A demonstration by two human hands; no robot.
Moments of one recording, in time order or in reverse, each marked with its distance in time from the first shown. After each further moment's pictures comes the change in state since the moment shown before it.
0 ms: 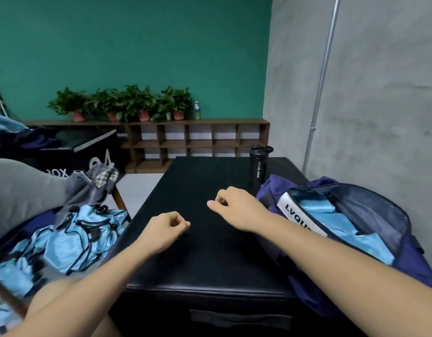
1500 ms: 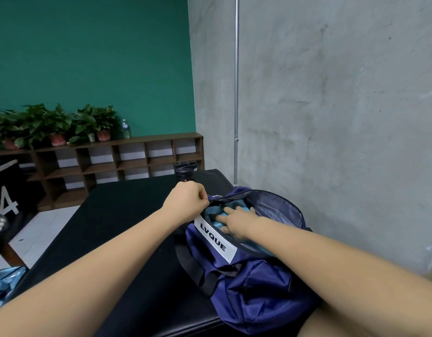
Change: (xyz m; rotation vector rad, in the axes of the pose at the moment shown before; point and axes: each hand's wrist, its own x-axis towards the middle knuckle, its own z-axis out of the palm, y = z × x) left_hand 0.073 0.274 0.099 0.225 -0.011 0.521; right_hand -0.033 0.211 -0.057 -0.529 -0.369 0.331
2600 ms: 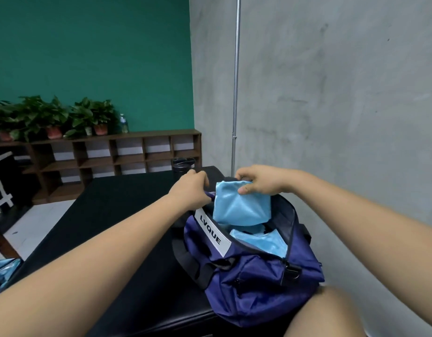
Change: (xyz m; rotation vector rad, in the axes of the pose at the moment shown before) left_hand 0.018 0.016 0.001 0.072 -0.092 0.019; right_hand -0.084 0.078 -0.109 0.508 0.182 -0.165
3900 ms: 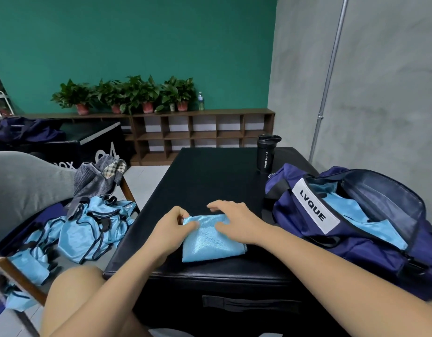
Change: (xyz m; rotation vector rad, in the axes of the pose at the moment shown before) left_hand -0.261 -0.208 -0.001 -0.605 0.188 -0.589; right_hand 0.066 -0.205 0.263 0.123 -0.012 -0.335
